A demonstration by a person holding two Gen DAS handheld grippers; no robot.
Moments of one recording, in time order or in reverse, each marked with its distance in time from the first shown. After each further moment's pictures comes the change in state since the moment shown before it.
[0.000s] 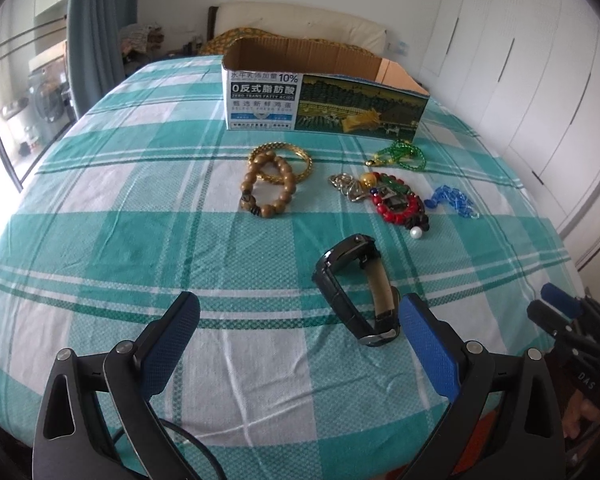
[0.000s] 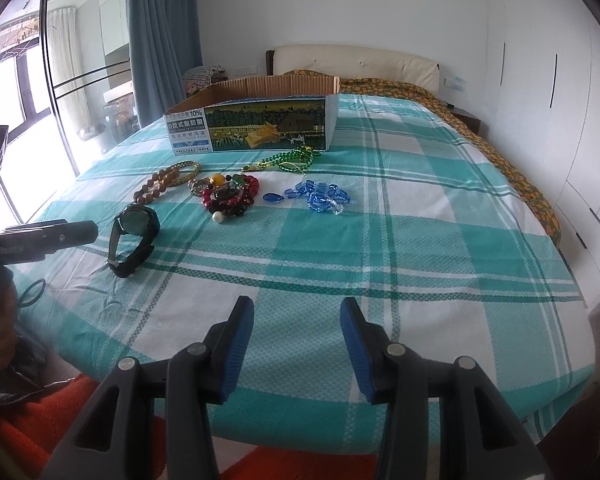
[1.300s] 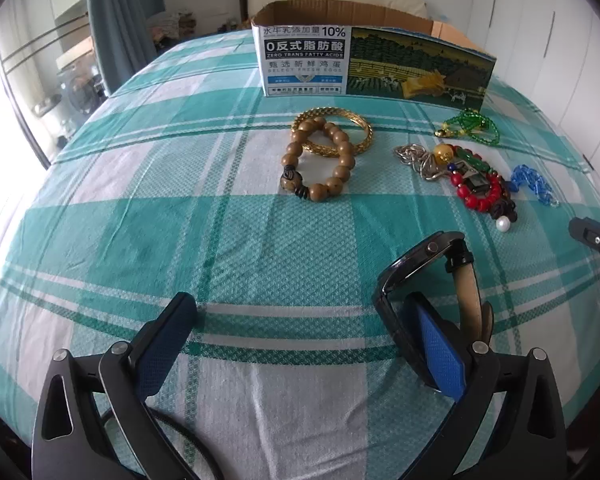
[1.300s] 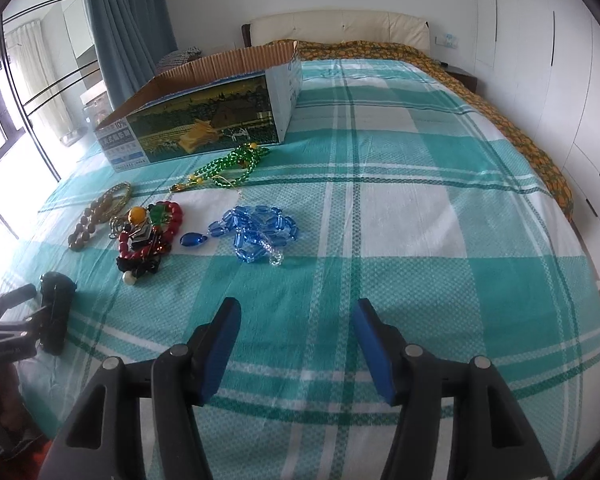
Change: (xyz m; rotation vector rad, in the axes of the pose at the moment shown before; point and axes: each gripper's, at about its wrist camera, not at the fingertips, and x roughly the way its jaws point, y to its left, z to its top) left arm 0.048 0.007 0.003 0.000 0.081 0.189; right arm 0.094 -0.054 0.064 0.085 0.138 0.035
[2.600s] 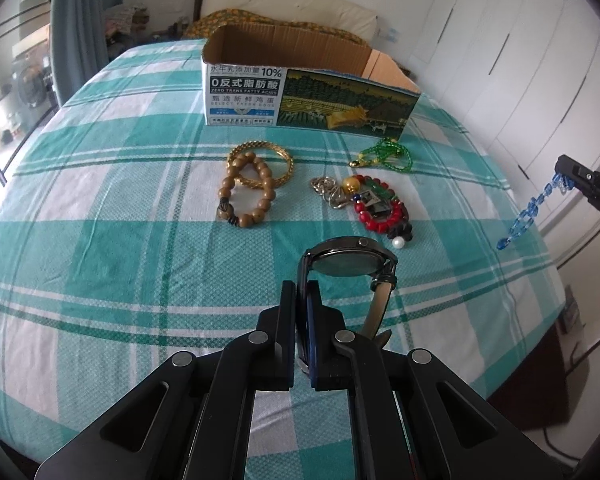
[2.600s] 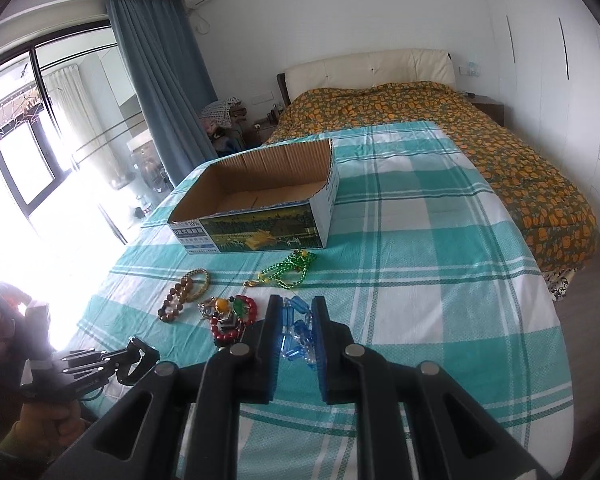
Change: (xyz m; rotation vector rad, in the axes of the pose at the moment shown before) left arm -0.046 0.003 0.015 -0.005 -0.012 -0.276; right arm -0.117 -0.014 0.057 0.034 -0.181 0.190
